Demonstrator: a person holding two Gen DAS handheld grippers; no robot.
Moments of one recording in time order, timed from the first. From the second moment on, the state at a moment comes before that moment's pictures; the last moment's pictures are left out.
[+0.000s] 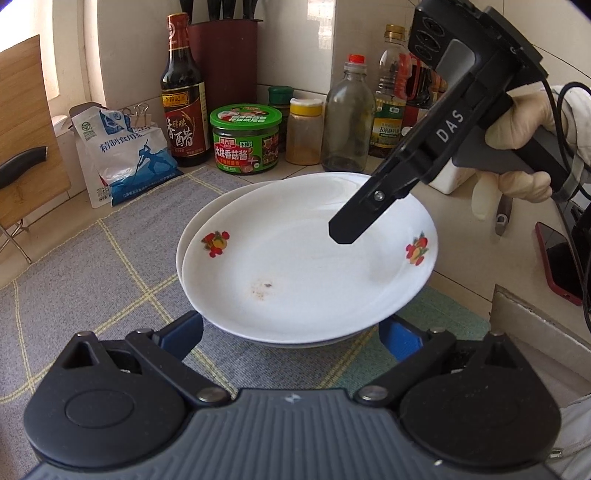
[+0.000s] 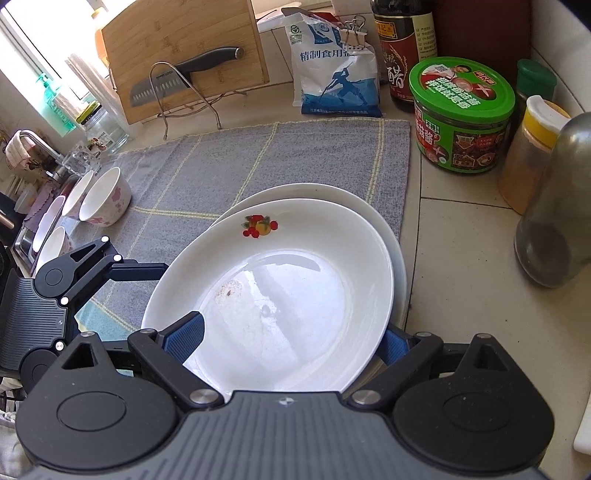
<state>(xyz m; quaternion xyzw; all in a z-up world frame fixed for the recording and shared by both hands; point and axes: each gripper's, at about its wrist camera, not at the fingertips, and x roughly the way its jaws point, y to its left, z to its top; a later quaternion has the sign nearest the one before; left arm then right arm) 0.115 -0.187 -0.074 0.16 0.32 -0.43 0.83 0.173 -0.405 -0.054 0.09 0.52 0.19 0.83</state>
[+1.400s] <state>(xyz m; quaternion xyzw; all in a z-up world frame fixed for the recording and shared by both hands) 0.071 -0.037 -0.036 0.11 0.26 -0.27 0.92 0.156 -0.226 0.000 -0.08 0.38 0.16 0.91</state>
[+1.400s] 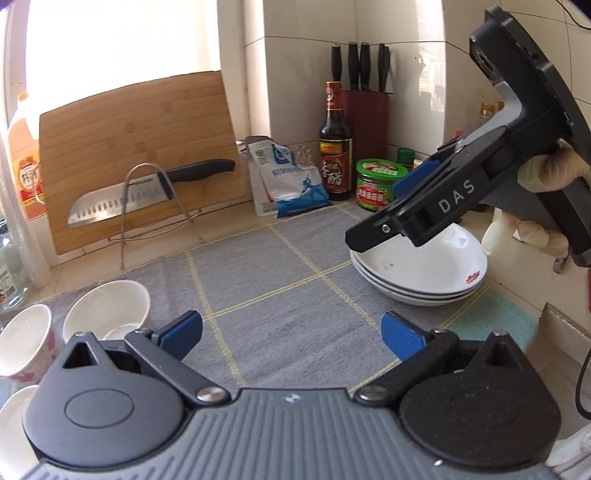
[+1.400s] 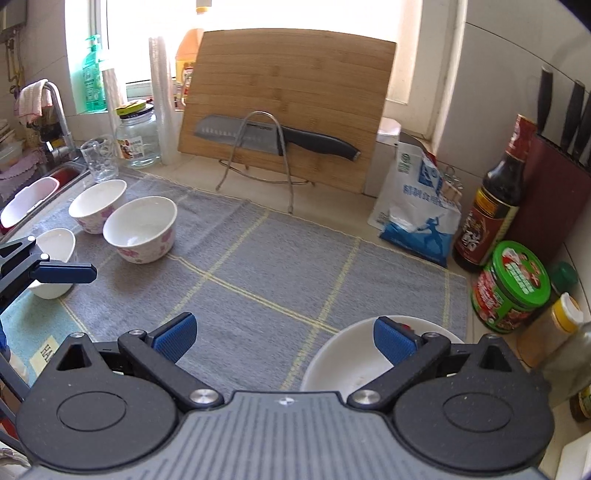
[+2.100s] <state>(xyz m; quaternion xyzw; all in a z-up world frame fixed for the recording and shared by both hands) 0.043 0.136 -0.067 0.07 0.29 -0.07 0.95 0.167 -0.019 -0.012 -0.12 0.35 0.34 0.87</state>
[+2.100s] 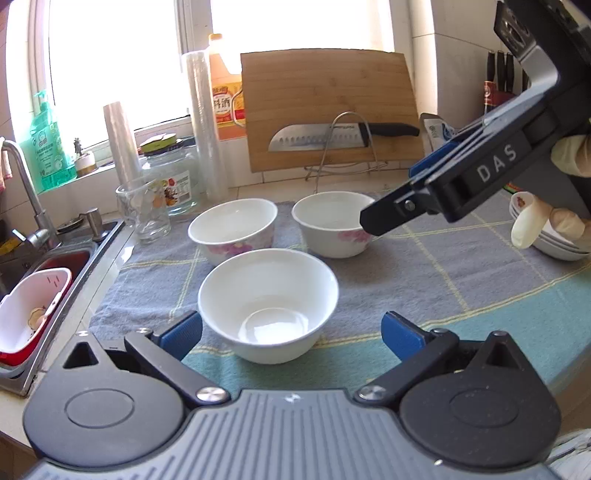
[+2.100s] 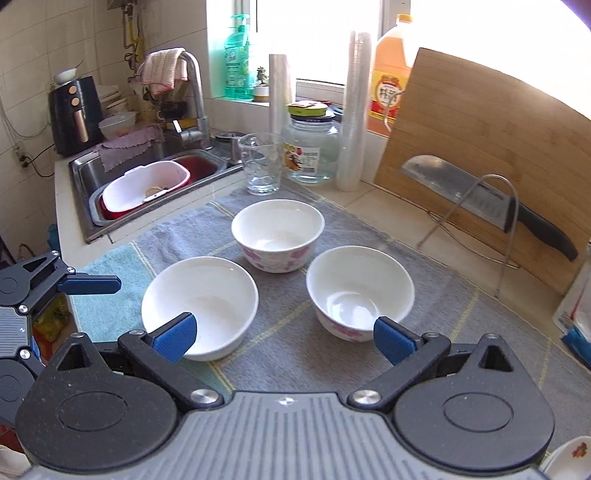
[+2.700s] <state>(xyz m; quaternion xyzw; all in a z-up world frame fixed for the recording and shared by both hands) 0.070 0.152 -0.098 0.08 0.30 -0.10 0.95 0.206 0.049 -0.063 -0.12 0.41 0.41 0.81</state>
